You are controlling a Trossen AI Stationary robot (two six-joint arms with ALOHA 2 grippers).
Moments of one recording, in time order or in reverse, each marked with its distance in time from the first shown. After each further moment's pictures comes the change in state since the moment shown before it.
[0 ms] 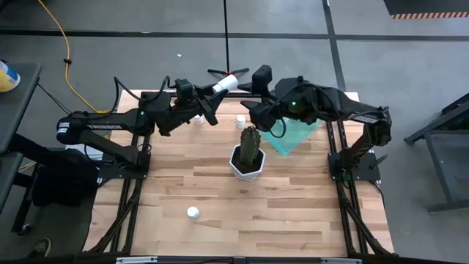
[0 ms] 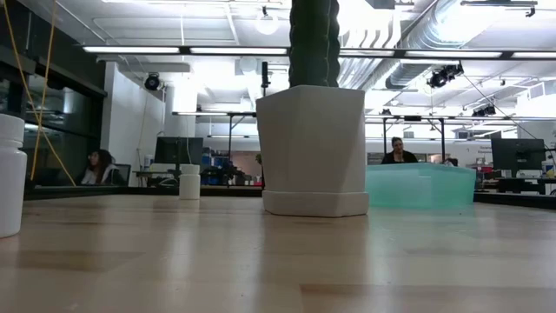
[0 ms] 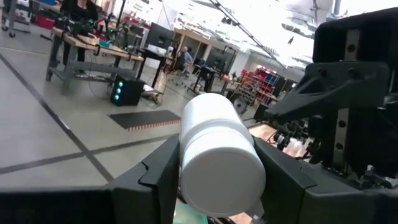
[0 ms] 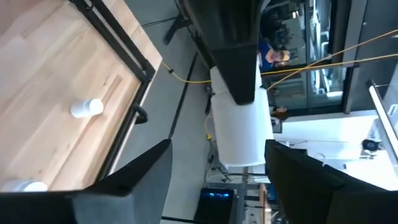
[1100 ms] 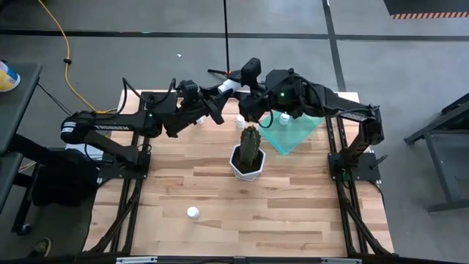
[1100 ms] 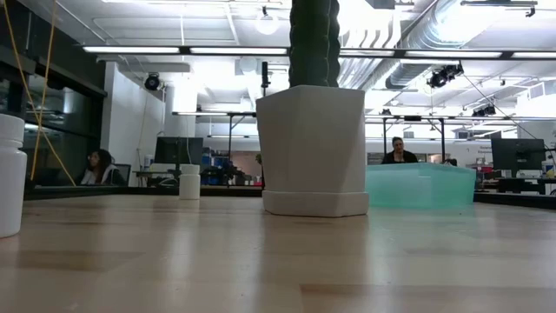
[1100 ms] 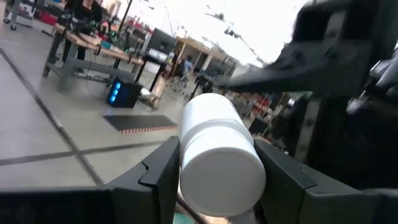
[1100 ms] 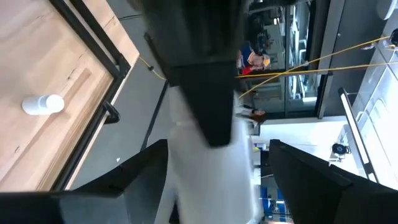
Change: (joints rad) left arm 0.001 0.059 -0.001 0.106 -0.020 -0.054; right arm -0.081 0.065 0.000 0.163 -0.044 -0.134
